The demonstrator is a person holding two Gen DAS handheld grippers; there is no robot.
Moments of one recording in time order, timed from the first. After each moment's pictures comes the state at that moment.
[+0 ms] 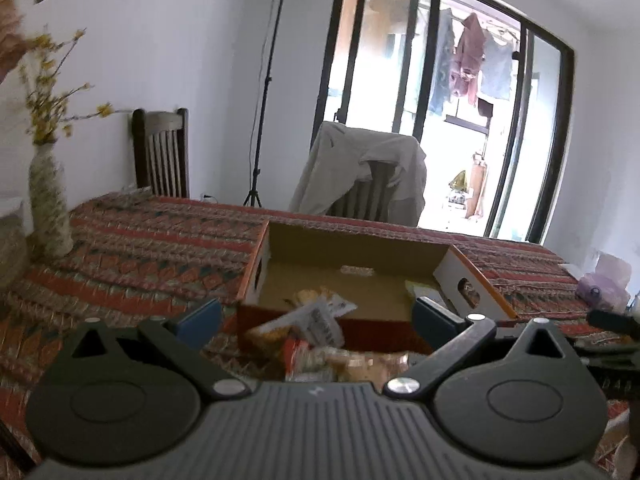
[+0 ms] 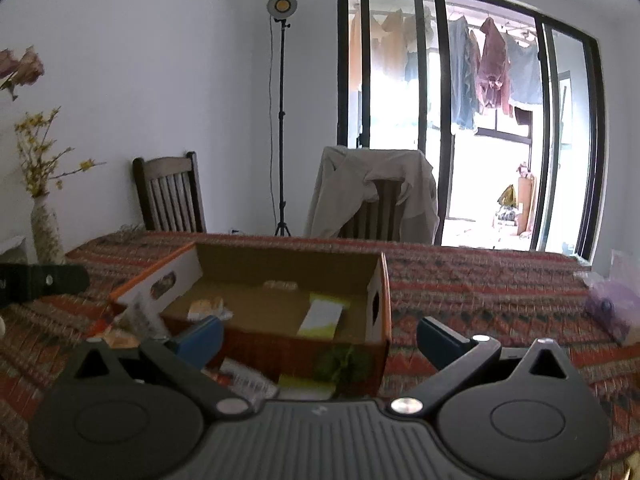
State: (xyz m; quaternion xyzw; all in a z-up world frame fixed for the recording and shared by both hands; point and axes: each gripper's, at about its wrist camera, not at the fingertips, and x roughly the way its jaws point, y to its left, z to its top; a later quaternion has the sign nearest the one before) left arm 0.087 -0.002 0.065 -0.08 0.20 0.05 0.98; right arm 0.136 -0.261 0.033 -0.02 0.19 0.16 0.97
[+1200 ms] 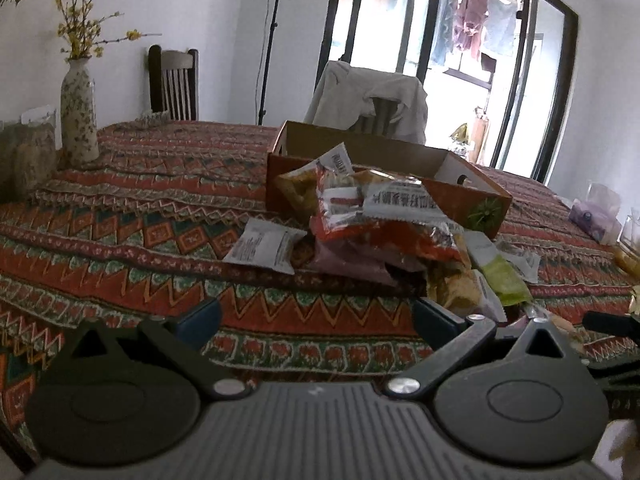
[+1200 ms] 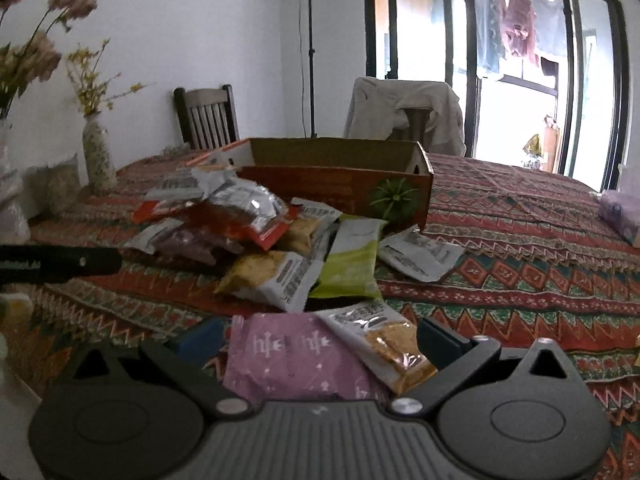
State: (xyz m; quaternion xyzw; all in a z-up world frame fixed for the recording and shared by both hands) left arm 0.002 -0.002 -0.009 -0.09 0.27 0.05 0.96; right arm 0.030 -0.256 -0.033 -0.04 0.28 0.20 0.94
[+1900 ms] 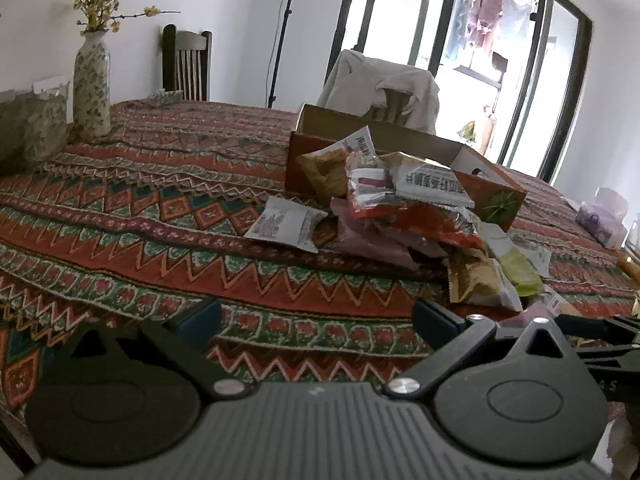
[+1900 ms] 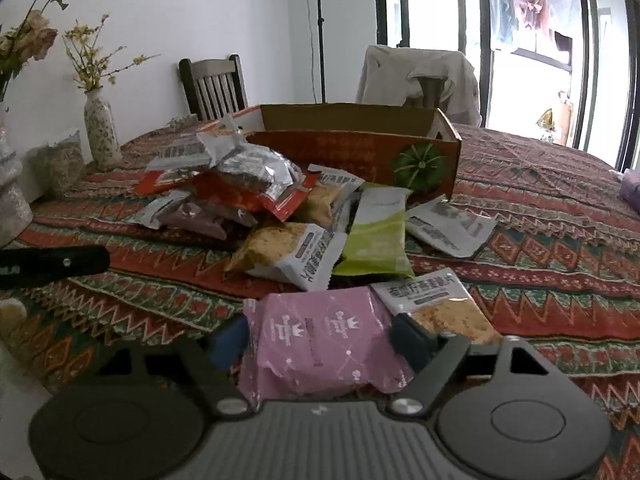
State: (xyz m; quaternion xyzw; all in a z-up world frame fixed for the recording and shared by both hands) left arm -0.003 0.014 -0.019 -0.11 0.29 0.06 0.95; right arm 0.054 -0.240 -0.048 -0.04 0.32 0.21 0.92
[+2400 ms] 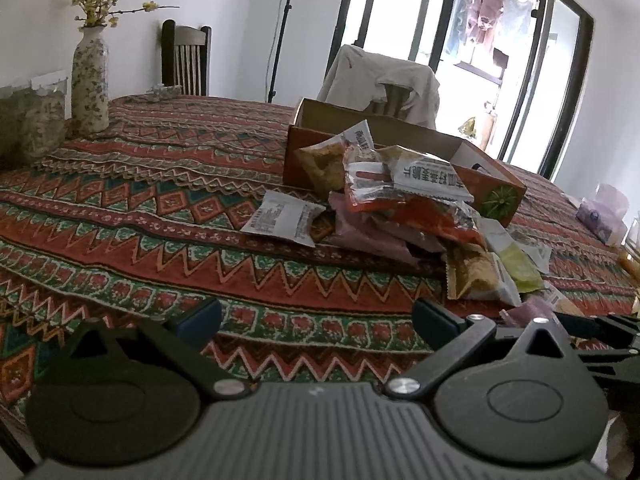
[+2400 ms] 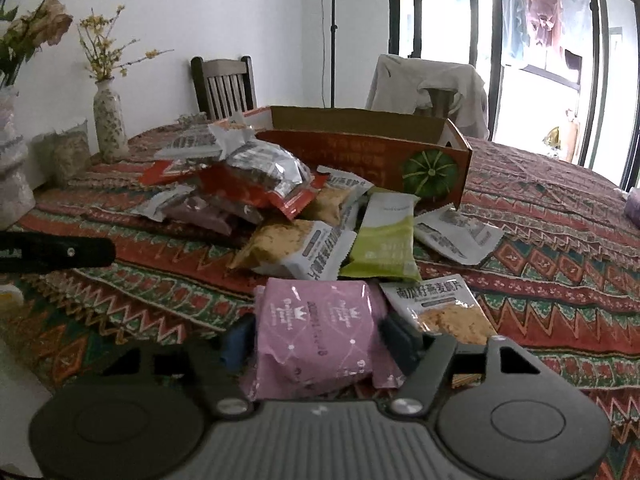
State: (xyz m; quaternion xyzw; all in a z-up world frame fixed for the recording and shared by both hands) left arm -0.001 0.012 -0.022 -0.11 0.29 0.06 0.95; right arm 0.048 -0.241 -0.050 -0.05 0.30 0.23 0.93
